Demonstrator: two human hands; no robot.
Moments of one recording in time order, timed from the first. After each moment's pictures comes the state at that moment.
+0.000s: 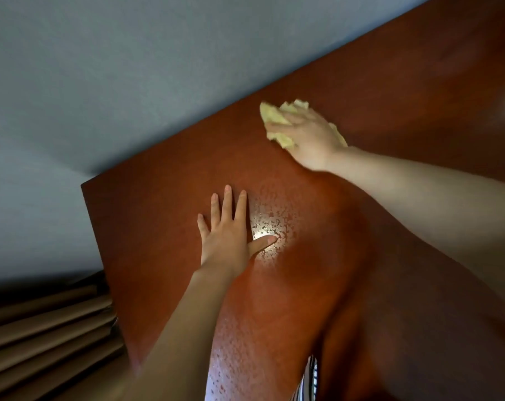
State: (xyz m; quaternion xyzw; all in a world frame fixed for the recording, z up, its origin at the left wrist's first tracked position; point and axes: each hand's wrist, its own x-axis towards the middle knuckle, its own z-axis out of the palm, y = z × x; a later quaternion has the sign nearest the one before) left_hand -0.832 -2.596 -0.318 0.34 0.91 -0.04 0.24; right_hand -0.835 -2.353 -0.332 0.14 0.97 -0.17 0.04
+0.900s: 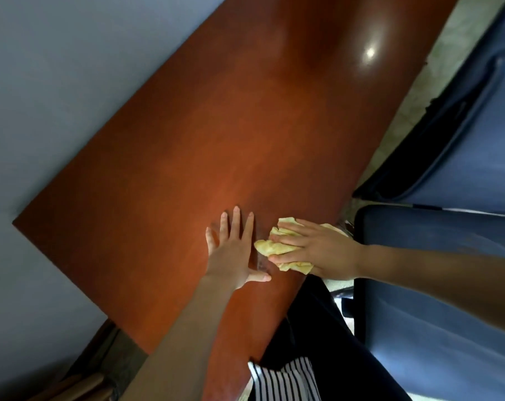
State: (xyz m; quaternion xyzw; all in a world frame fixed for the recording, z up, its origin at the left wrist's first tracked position) left_hand -0.652 -2.684 -0.310 0.61 0.74 -0.17 0.24; right_hand -0.454 -2.587 -0.346 0.06 0.98 -0.17 0.09
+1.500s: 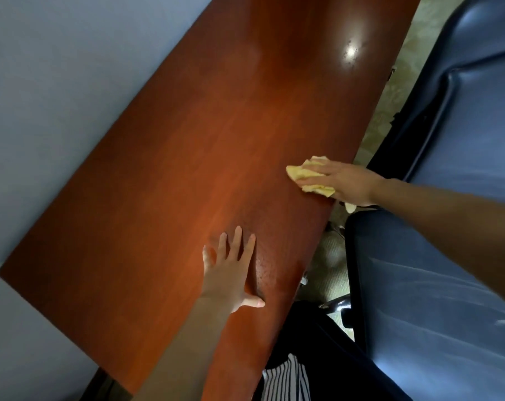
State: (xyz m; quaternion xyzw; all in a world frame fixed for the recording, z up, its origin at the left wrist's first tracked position) left_hand -0.629 -2.659 -0.303 0.65 0.68 -0.23 0.23; right_hand -0.390 -2.434 -0.330 0.26 0.95 -0.17 0.07
